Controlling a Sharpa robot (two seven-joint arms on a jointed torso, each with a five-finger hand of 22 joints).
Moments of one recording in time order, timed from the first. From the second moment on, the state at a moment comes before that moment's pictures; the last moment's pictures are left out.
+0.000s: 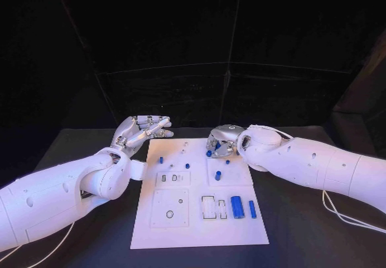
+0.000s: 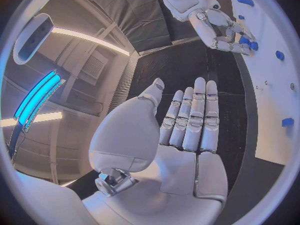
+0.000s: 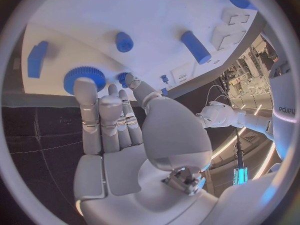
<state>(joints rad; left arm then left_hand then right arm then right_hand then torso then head) 1.15 -0.80 0.01 1.48 -0.13 -0.33 0.55 1.30 0.00 0.11 0.08 0.05 0.97 0.22 0.09 0.07 1.03 0.17 0.10 0.06 1.13 0.12 0.18 0.13 0.18 0.92 0.23 0.28 0.12 1.23 -0.57 -0.03 1.15 -1.62 -0.15 -0.01 1.25 -0.02 0.28 -0.28 0.16 0.99 0.16 0.07 0.07 1.14 0.09 0.08 0.06 1.47 -0.01 1.07 0.77 0.16 1.25 0.10 1.05 0.75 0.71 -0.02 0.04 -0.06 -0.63</state>
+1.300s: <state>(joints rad) 1.15 -0.80 0.01 1.46 -0.13 -0.32 0.53 1.30 0.00 0.11 0.07 0.05 0.96 0.22 0.08 0.07 1.02 0.17 0.09 0.07 1.14 0.12 0.17 0.13 0.18 0.92 0.23 0.28 0.11 1.23 -0.54 -0.03 1.13 -1.65 -0.15 -0.02 1.26 0.05 0.39 -0.26 0.08 1.10 0.14 0.11 0.07 1.26 0.06 0.14 0.08 1.47 -0.02 1.21 0.90 0.13 1.29 0.09 1.20 0.93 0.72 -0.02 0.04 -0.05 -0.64</state>
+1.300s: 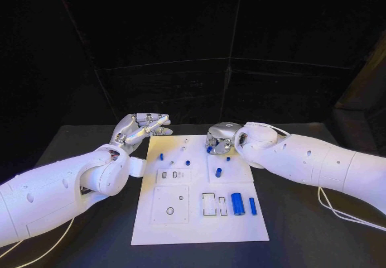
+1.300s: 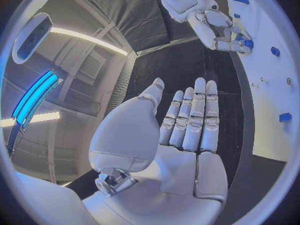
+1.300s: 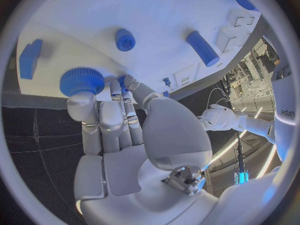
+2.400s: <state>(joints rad) 1.16 -0.81 0.01 1.47 -0.13 -0.32 0.53 1.30 0.00 0.11 0.06 0.05 0.95 0.23 0.07 0.07 1.01 0.18 0.08 0.07 1.13 0.13 0.15 0.13 0.18 0.92 0.23 0.28 0.10 1.23 -0.41 -0.03 1.02 -1.57 -0.36 0.00 1.24 0.02 0.42 -0.24 0.15 1.11 0.15 0.11 0.07 1.26 0.06 0.13 0.08 1.47 -0.02 1.23 0.91 0.13 1.29 0.08 1.23 0.96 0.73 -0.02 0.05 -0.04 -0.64</state>
